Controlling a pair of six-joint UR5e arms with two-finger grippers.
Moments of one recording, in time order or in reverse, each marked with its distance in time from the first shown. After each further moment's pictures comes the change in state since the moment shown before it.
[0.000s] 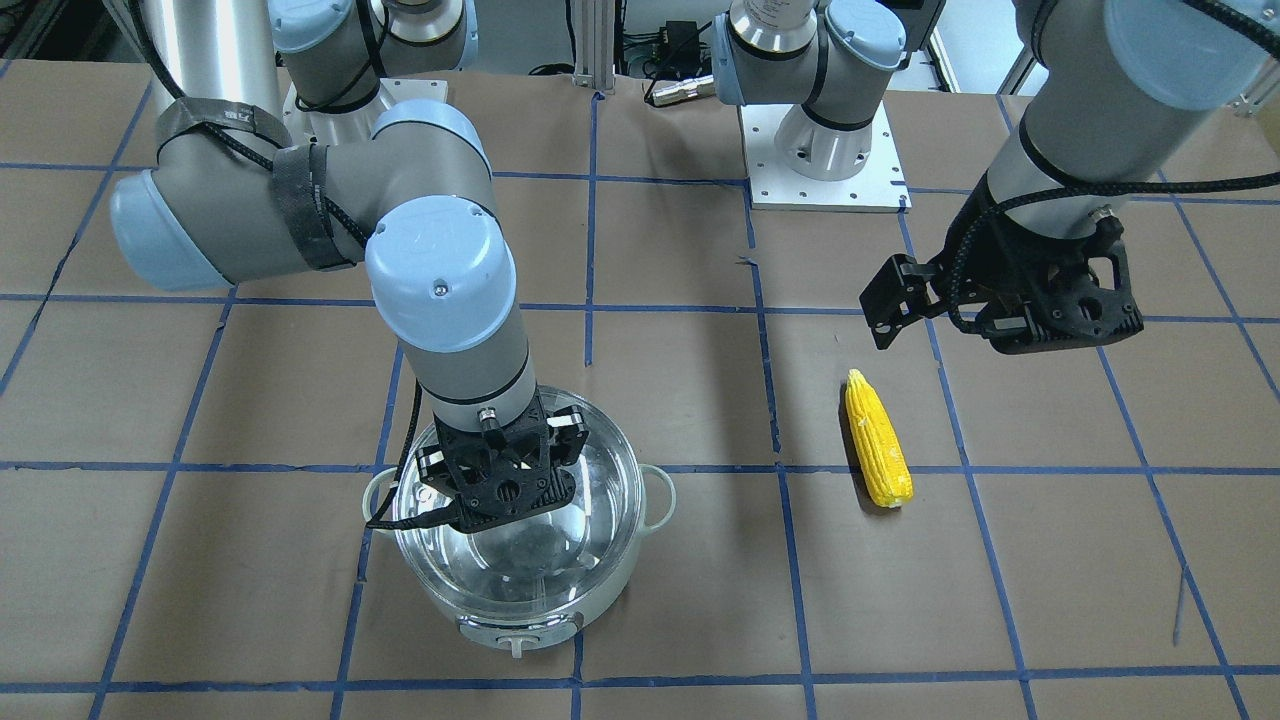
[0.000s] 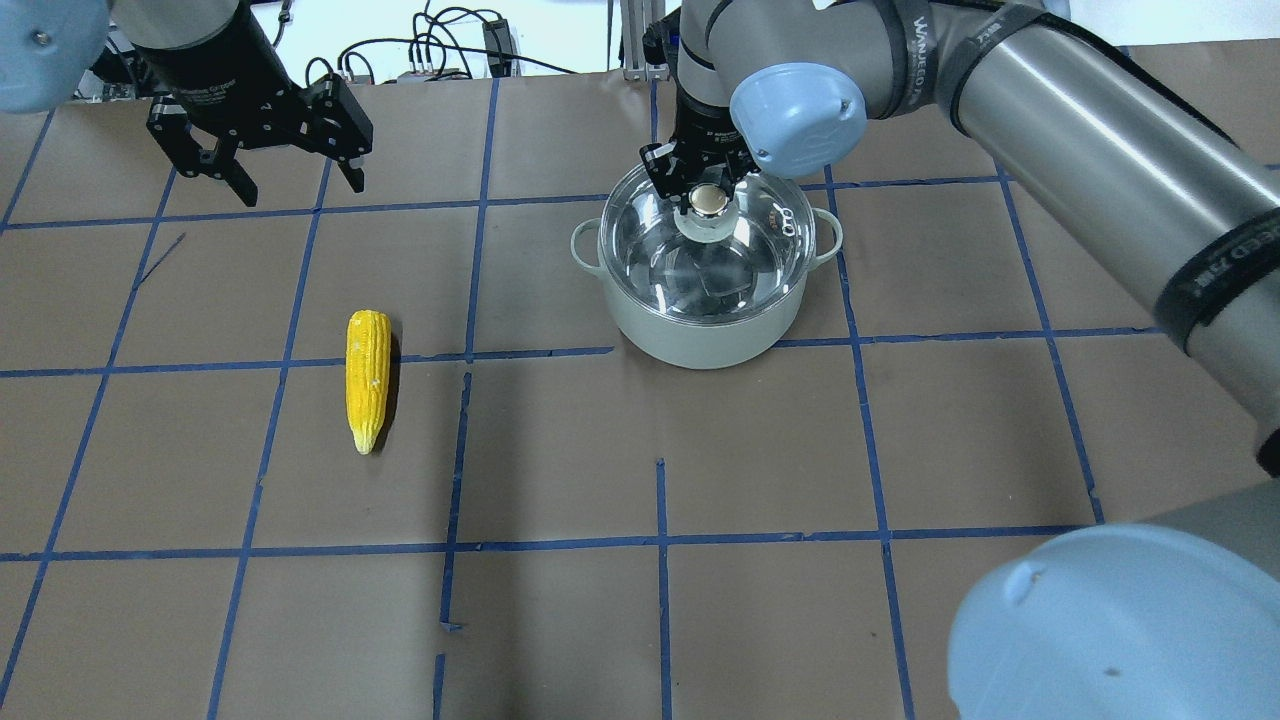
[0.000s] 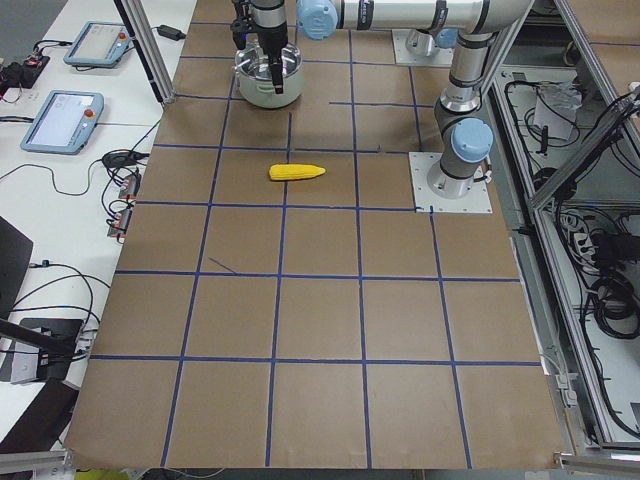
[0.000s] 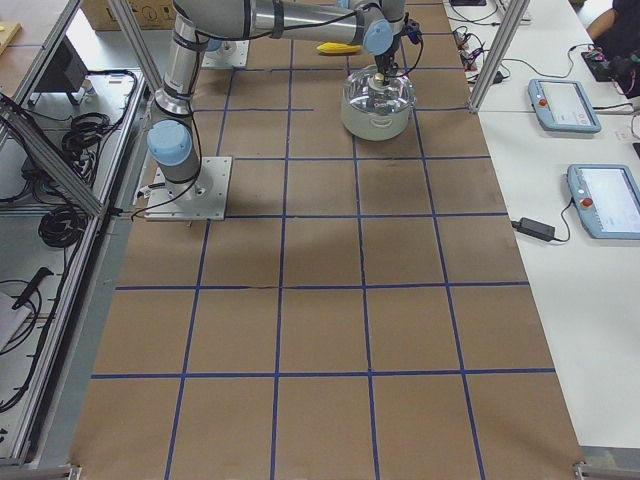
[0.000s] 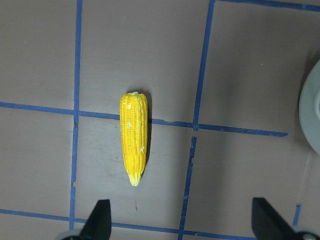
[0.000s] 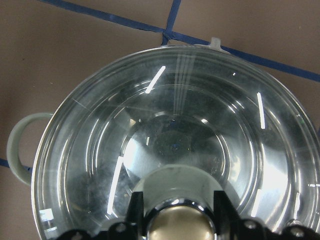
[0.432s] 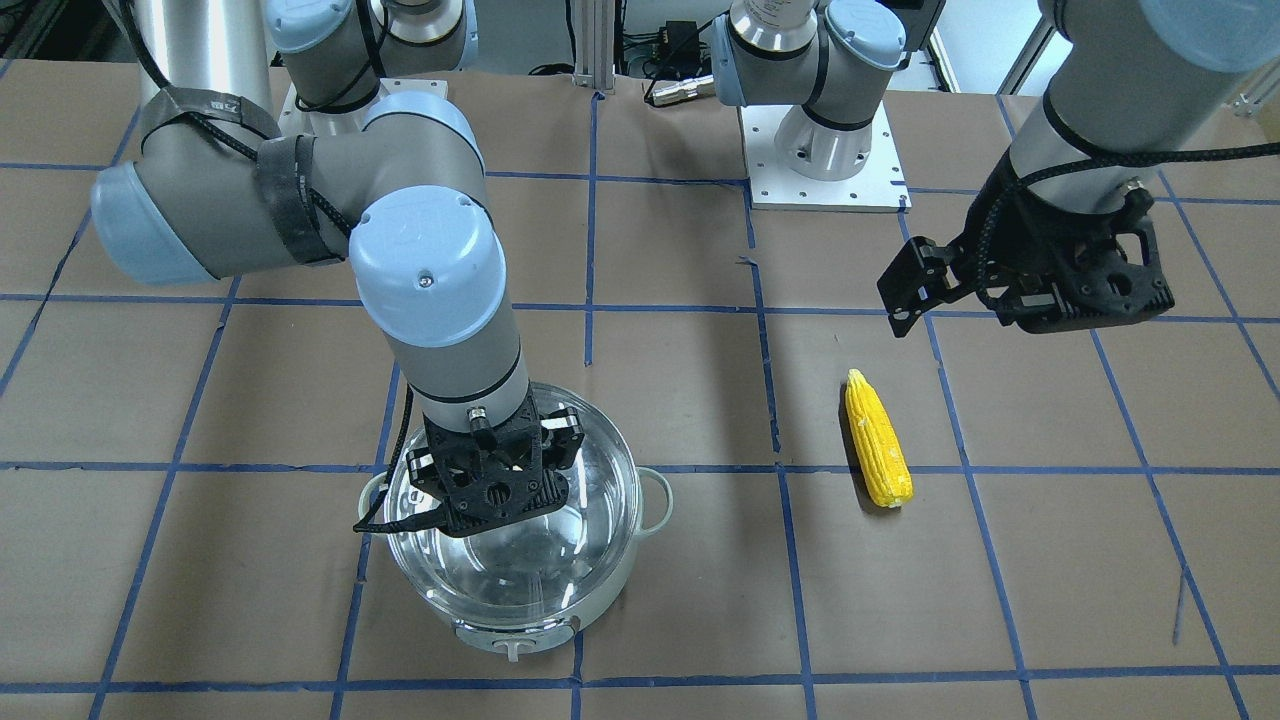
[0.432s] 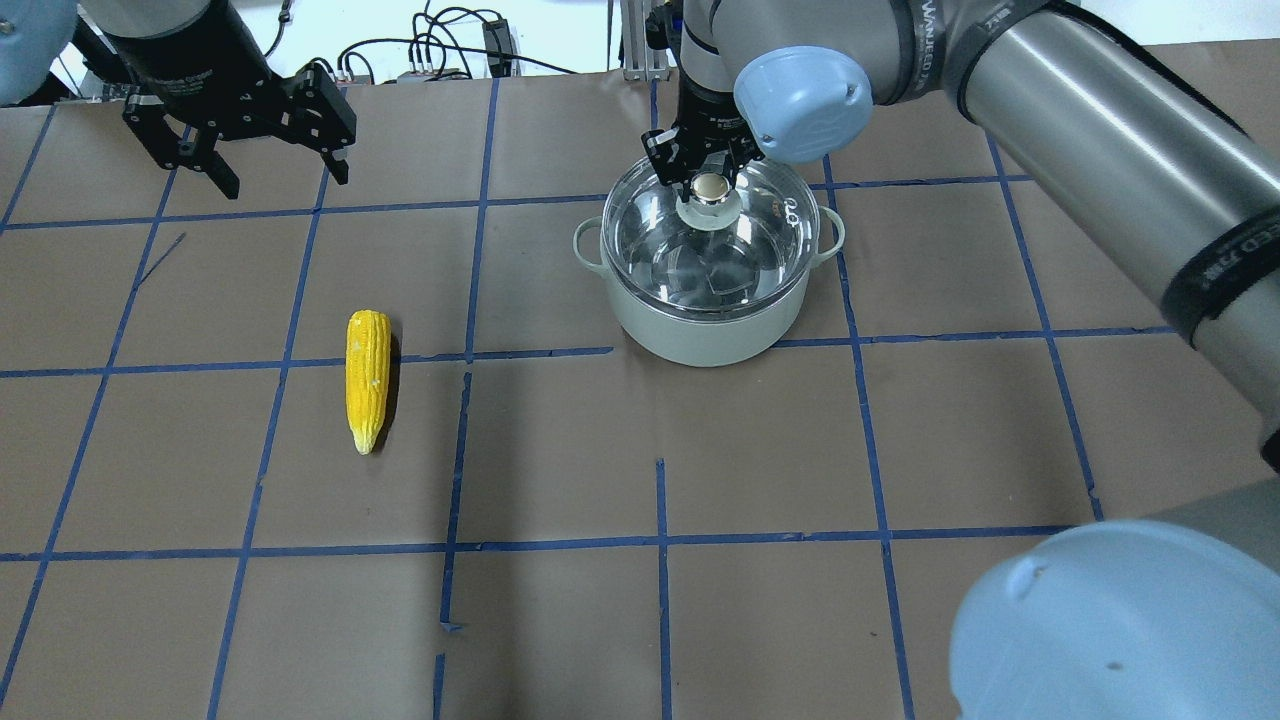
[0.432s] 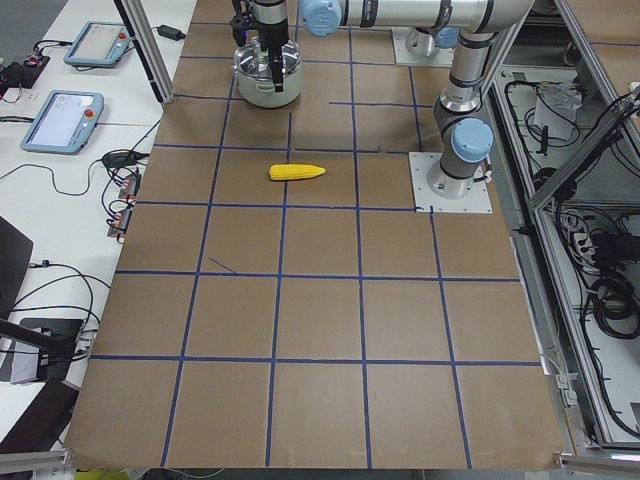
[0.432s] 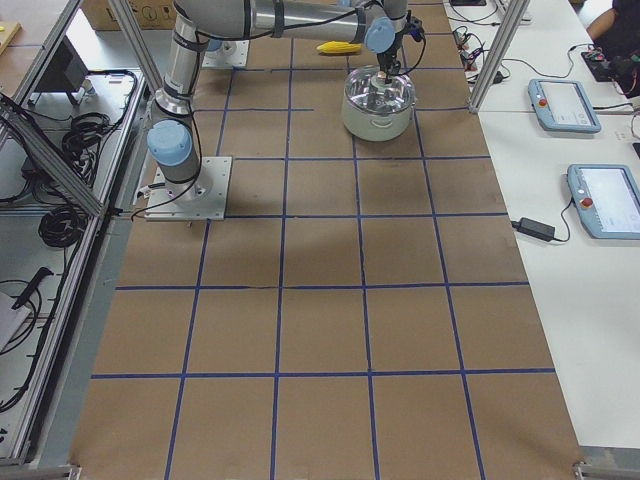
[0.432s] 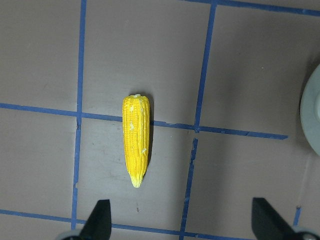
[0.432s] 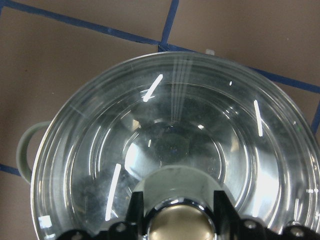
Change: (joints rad) left arm 0.029 0.021 0.009 -0.018 0.001 0.022; right arm -0.005 -0.003 -0.041 0.029 -0.001 0.000
